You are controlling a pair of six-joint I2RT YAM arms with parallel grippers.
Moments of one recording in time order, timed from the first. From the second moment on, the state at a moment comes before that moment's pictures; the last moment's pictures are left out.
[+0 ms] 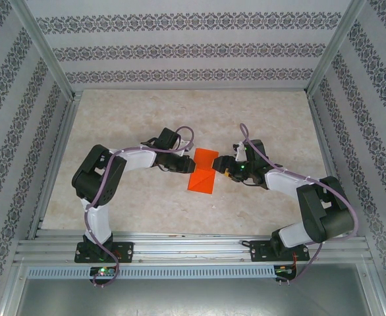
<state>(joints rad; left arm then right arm) -0.50 1.93 1.12 -0.21 0.58 -0.35 0.31 1.46 0.59 0.07 -0.62 0.76</state>
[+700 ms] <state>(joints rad) -0.50 1.75 0.96 -0.03 0.57 -0.43 0.41 1.59 0.62 0.20 -0.62 0.82</state>
